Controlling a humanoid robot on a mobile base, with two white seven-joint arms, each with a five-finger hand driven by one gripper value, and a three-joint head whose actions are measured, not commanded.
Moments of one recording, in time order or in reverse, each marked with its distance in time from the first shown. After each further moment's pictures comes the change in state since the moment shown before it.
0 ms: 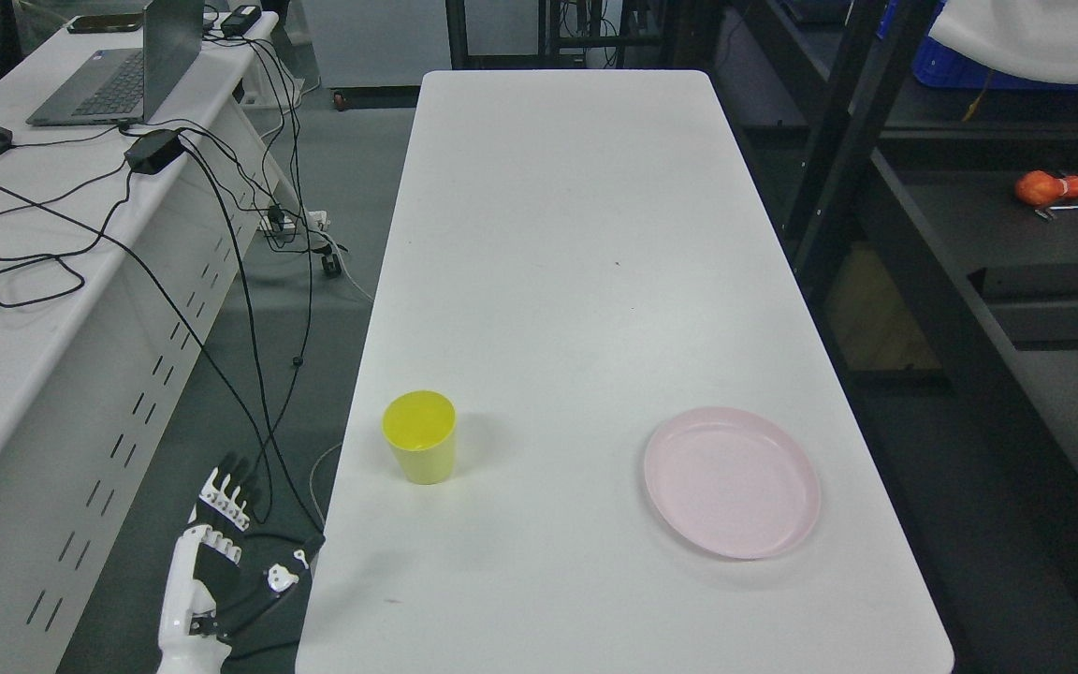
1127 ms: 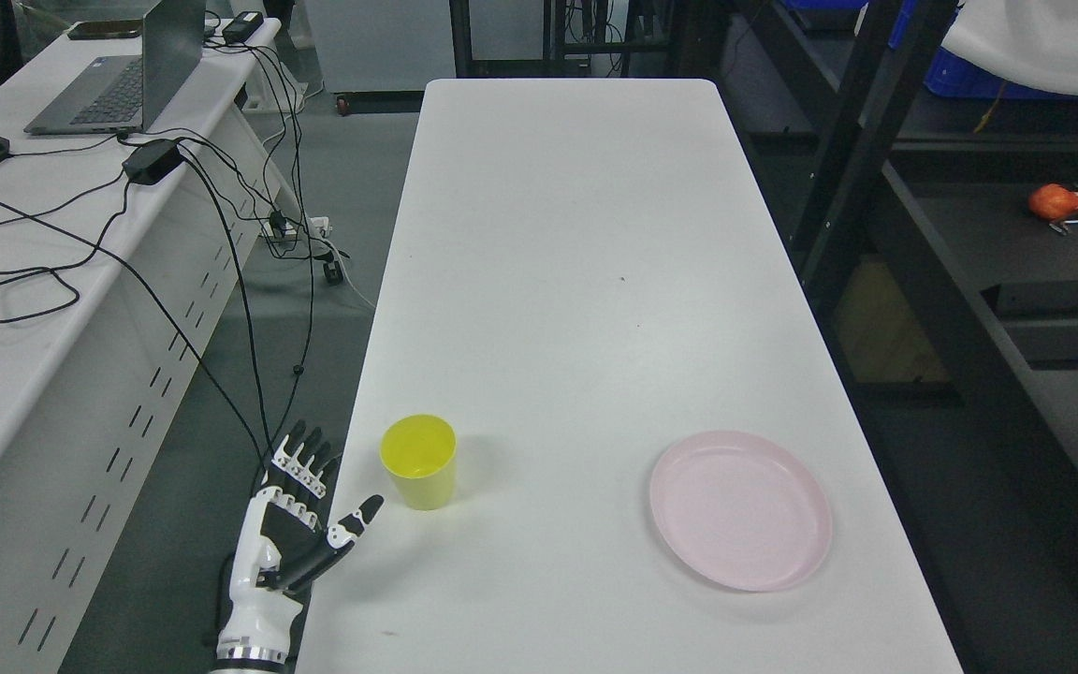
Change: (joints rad) left arm -0.118 -0.038 -0.099 0.017 0.155 0.117 -0.028; right arm 0.000 0.000 0.000 0.000 0.000 0.000 0.000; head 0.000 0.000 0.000
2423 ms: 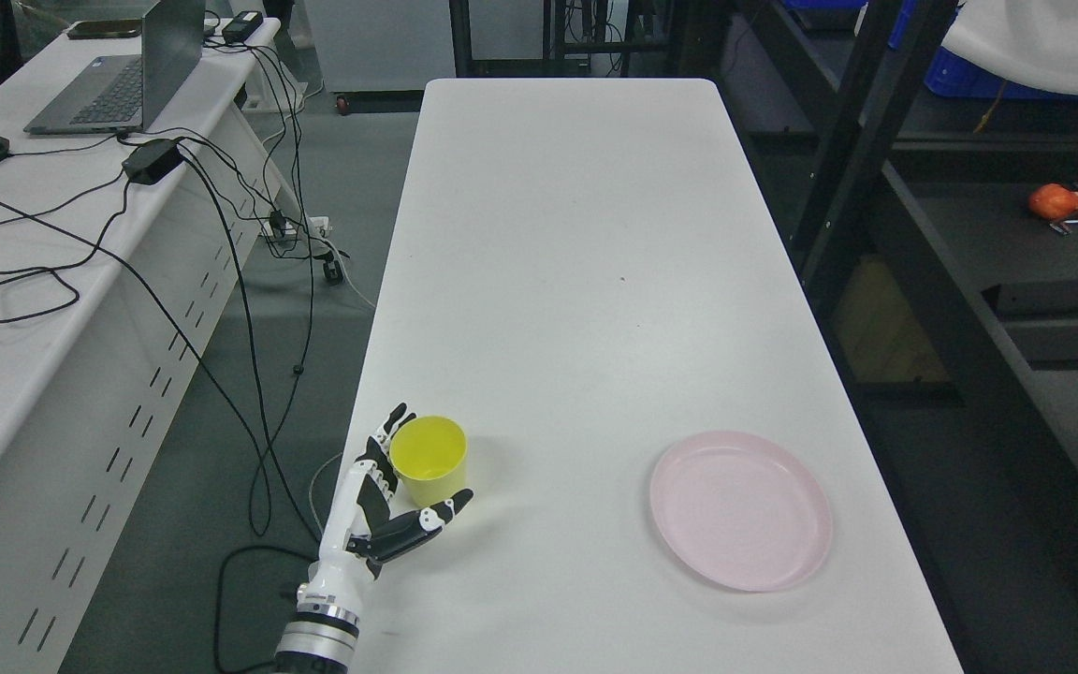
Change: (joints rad) left arm -0.124 -0.022 -0.105 0.093 -0.233 0.101 -0.001; right arm 0.000 0.000 0.000 0.000 0.000 0.000 0.000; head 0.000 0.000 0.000
